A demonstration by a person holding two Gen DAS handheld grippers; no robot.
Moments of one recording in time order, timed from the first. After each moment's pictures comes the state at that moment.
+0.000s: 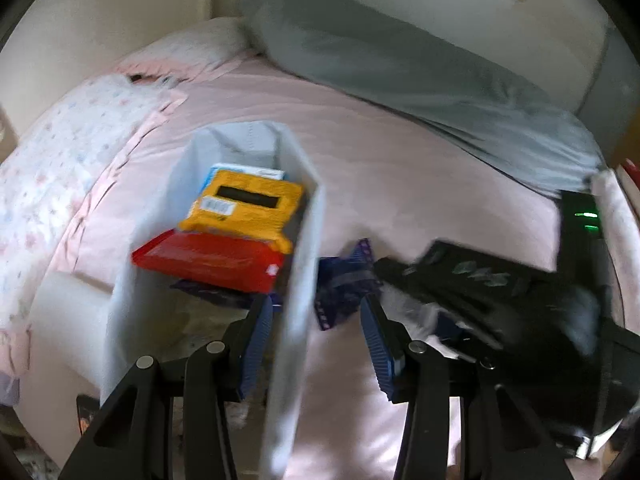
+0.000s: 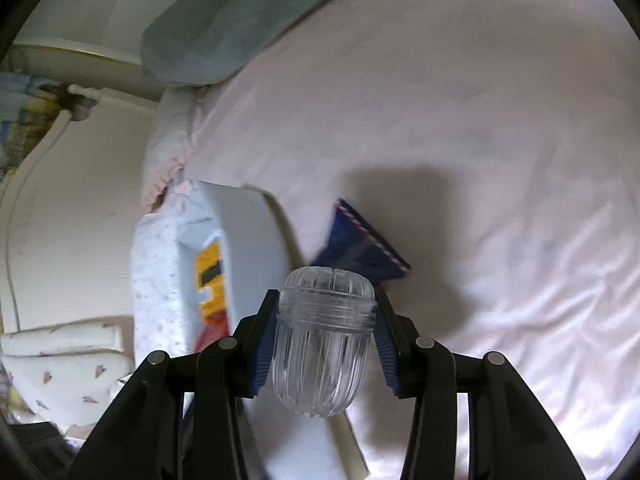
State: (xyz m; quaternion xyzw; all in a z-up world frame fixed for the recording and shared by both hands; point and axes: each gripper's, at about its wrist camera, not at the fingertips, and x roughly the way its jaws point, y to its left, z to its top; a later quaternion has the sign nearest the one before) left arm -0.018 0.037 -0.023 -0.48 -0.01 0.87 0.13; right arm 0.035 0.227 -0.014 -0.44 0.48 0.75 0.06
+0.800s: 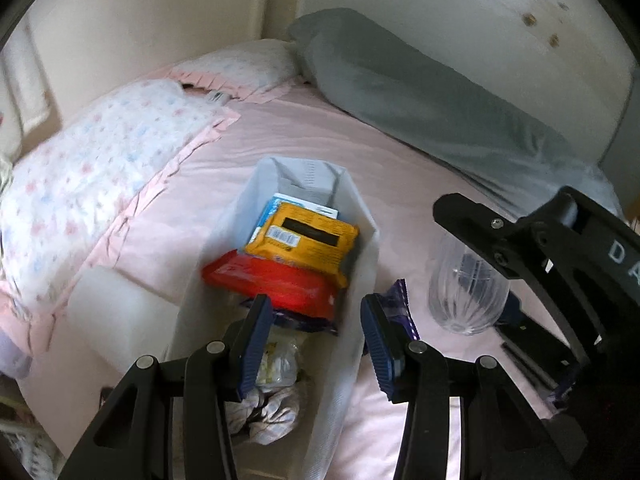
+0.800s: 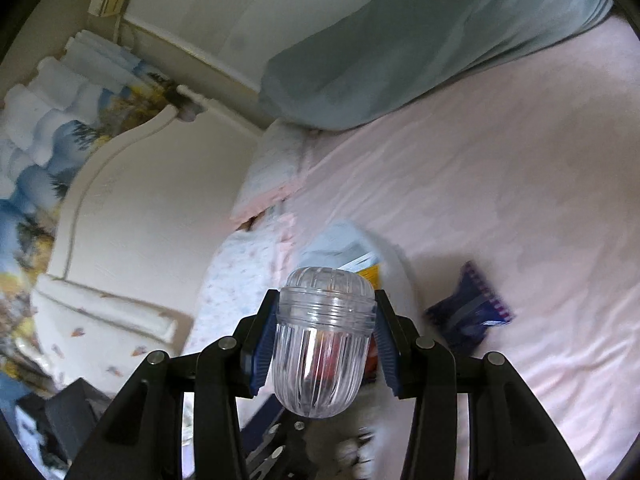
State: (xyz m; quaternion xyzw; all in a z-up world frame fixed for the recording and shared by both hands) left arm -0.013 -0.005 0.001 -0.44 -0.07 0.89 0.07; right arm 0.050 0.184 0.064 -0.30 0.44 0.85 -0.04
